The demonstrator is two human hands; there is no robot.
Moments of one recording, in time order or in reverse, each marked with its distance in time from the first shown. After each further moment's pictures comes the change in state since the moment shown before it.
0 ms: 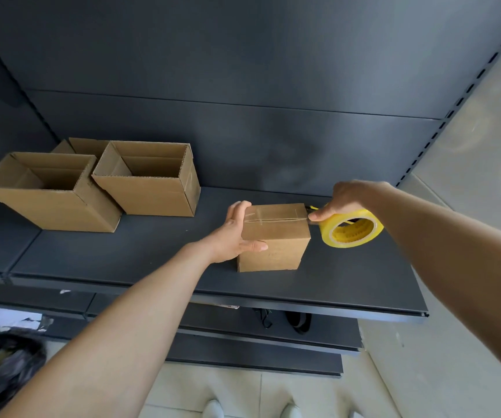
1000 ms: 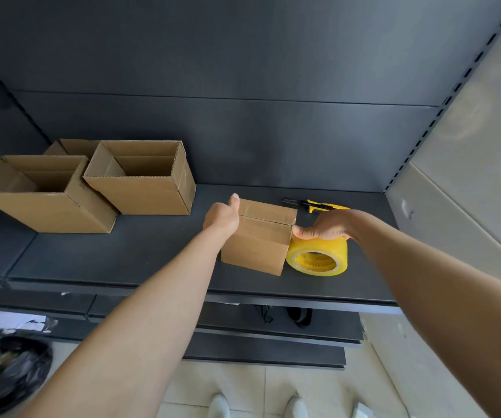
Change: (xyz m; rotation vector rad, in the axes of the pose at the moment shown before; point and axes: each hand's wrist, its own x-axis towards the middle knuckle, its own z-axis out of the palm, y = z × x) left_hand 0.032 0.021 0.003 -0.247 0.449 -0.555; right_hand 0.004 -0.012 0.062 0.095 -0.188 -0.107
